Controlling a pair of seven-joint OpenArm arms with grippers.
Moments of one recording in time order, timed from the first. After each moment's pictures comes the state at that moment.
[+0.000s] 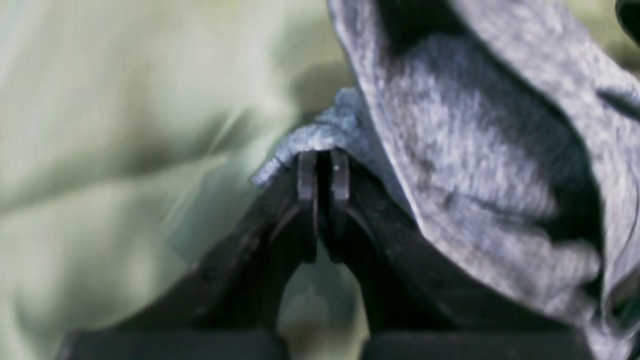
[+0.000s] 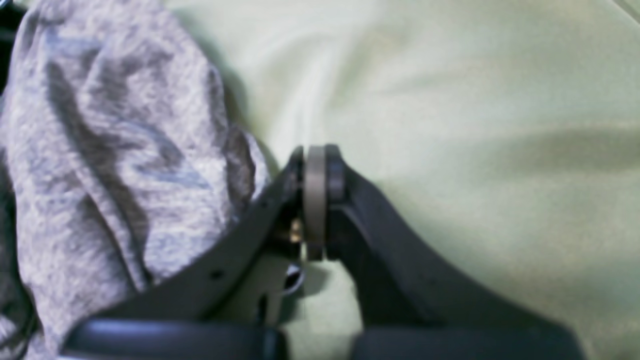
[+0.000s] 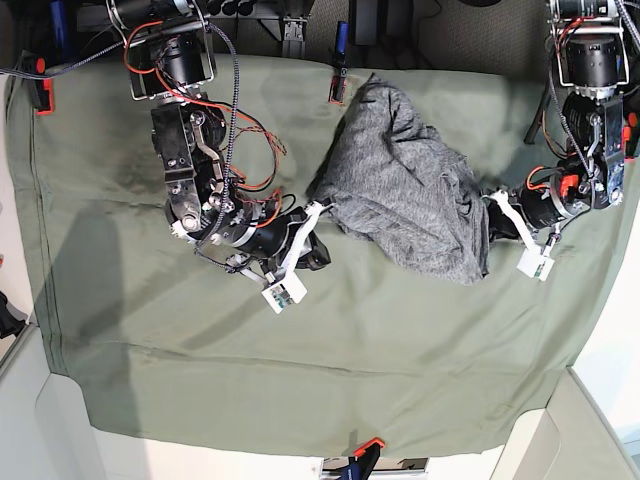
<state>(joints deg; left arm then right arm) -5.2 -27.7 -9.4 69.1 -38.5 -38.5 43.0 13.1 -5.1 -12.4 75.8 12.9 28.5 -41.3</state>
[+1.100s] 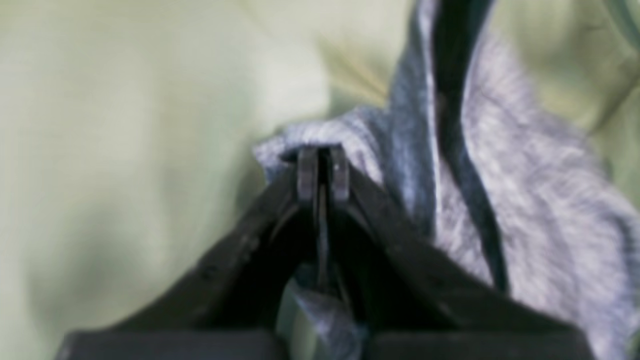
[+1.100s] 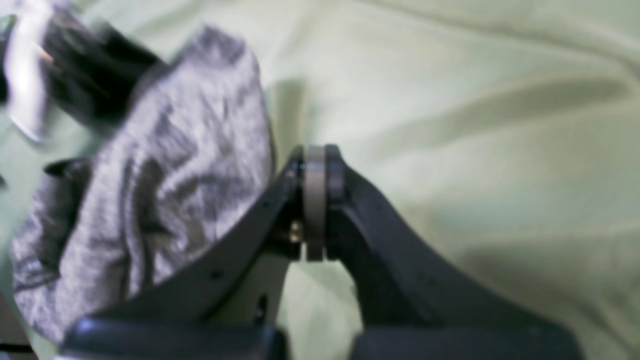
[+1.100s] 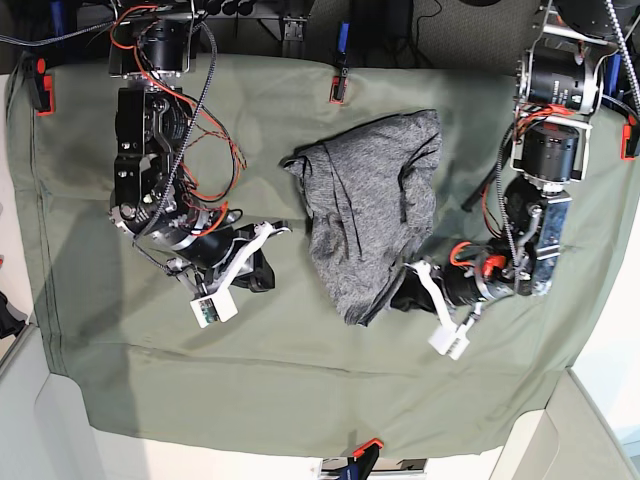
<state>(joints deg) -26.6 -23.3 8.8 56.6 -38.4 -38.3 37.3 8.5 -4.9 -0.5 88.8 15.9 27.2 -47.6</state>
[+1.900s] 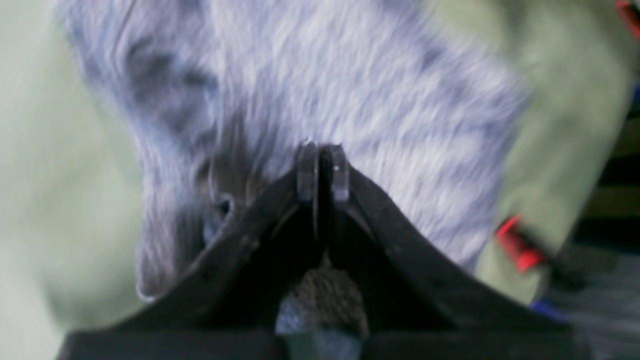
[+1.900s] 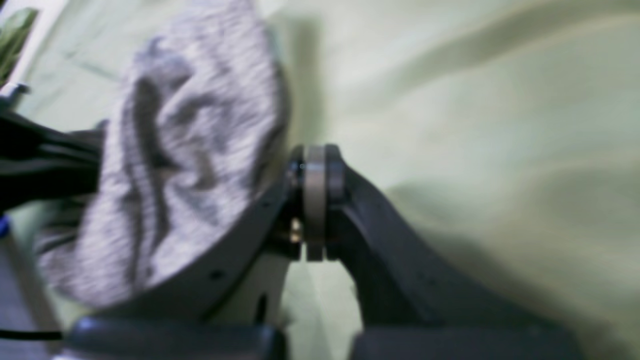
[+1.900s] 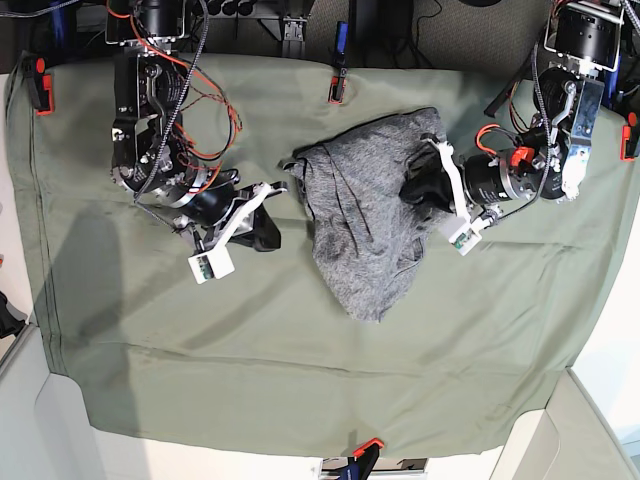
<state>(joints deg) 2.4 -29.7 5.6 88.0 -38.8 -38.3 44.6 1.6 -2.9 -1.6 88.8 23.2 27.7 -44.7</state>
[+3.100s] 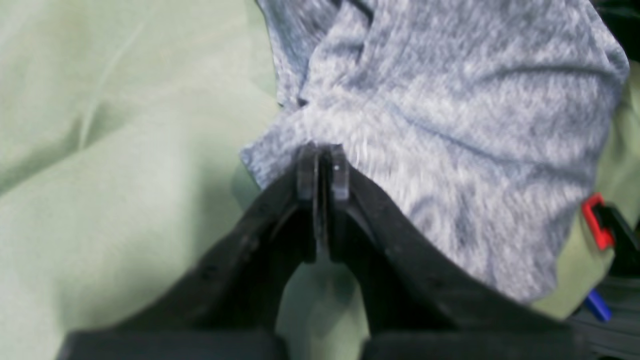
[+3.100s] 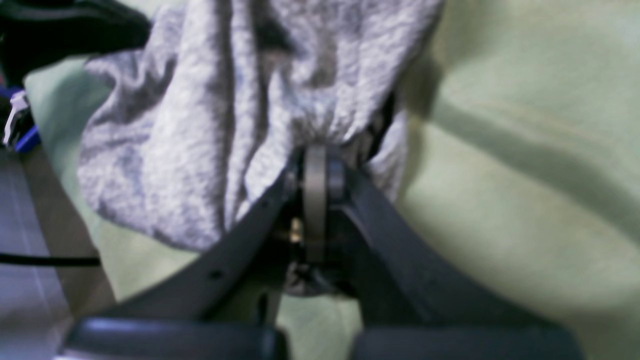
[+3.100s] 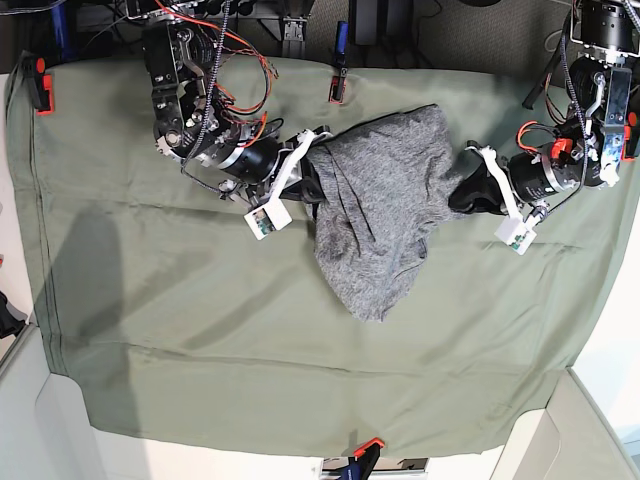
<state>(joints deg) 6.2 -32.7 -3.5 84.9 -40.6 -38.3 39.0 -4.4 -3.4 -12.3 88.7 17.8 28.4 -41.5</state>
